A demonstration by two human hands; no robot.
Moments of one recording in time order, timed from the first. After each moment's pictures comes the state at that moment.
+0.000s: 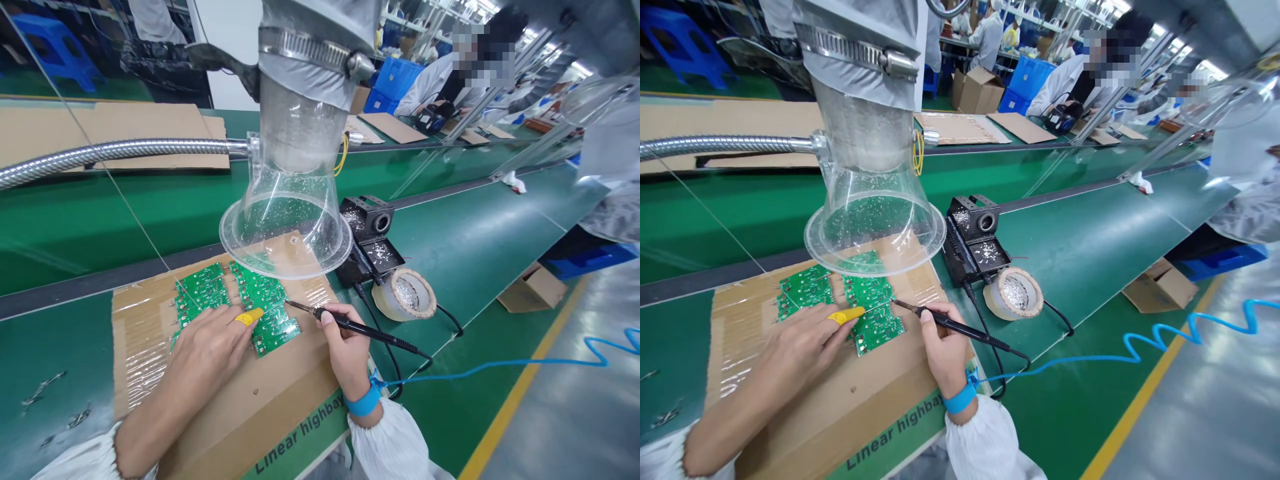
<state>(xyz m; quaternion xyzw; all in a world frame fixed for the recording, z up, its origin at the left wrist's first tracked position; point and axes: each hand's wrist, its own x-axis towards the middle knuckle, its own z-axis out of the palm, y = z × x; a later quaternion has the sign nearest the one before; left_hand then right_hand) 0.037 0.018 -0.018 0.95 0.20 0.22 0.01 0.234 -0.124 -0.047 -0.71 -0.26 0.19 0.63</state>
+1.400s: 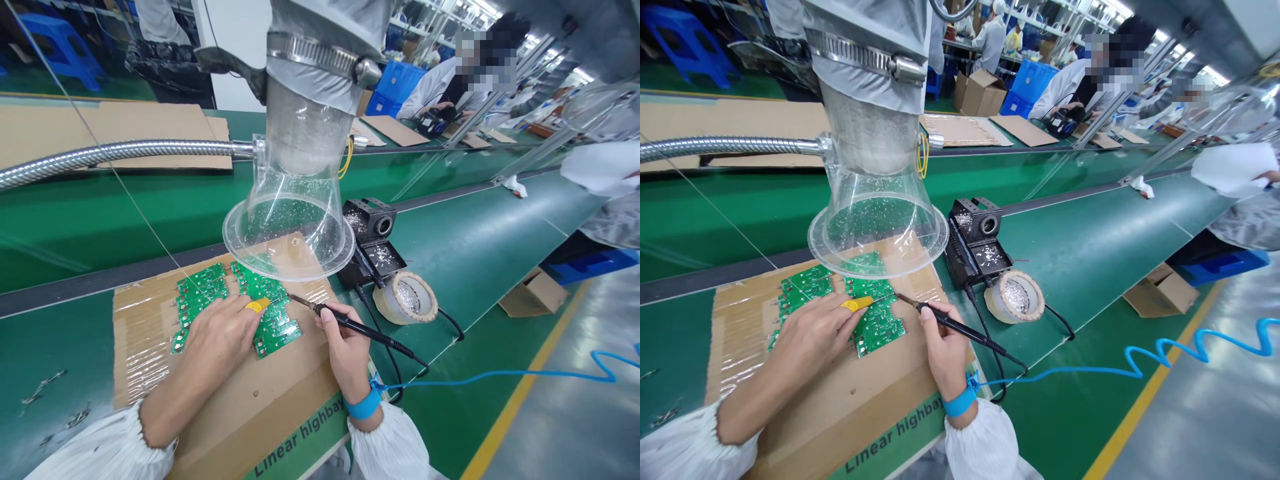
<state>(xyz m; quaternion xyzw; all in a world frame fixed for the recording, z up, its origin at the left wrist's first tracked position) 0.055 0.023 -0.019 0.95 0.25 0.20 0.03 0.234 -0.122 -0.048 -0.71 -0.24 0.20 0.63</state>
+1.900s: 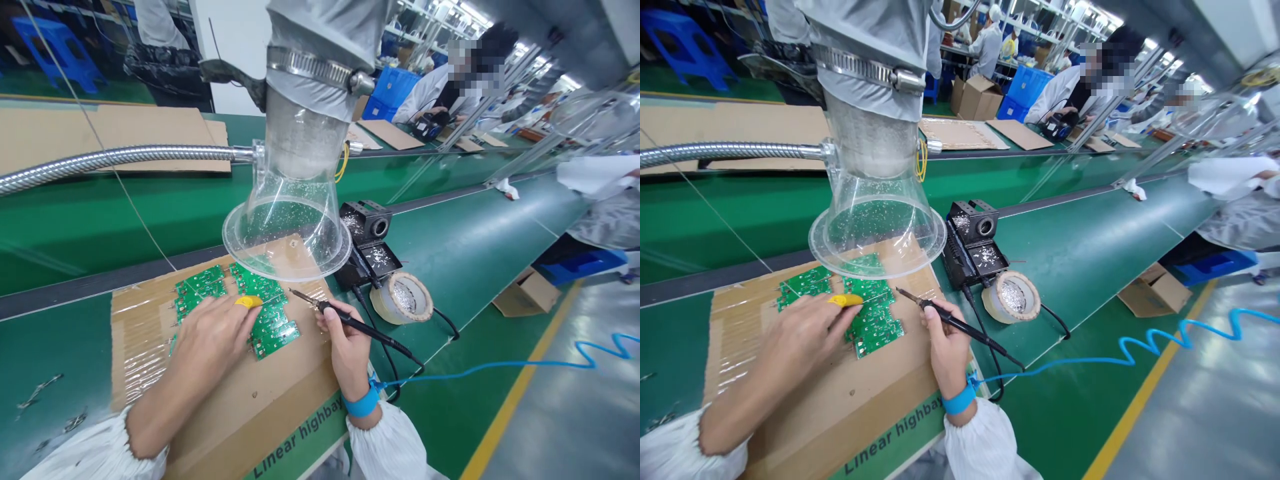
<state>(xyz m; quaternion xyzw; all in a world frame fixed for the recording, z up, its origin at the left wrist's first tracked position) 0.053 0.027 -0.009 0.94 0.26 0.22 -0.03 0.235 -0.119 -0.046 -0.68 -0.19 0.23 0.67</state>
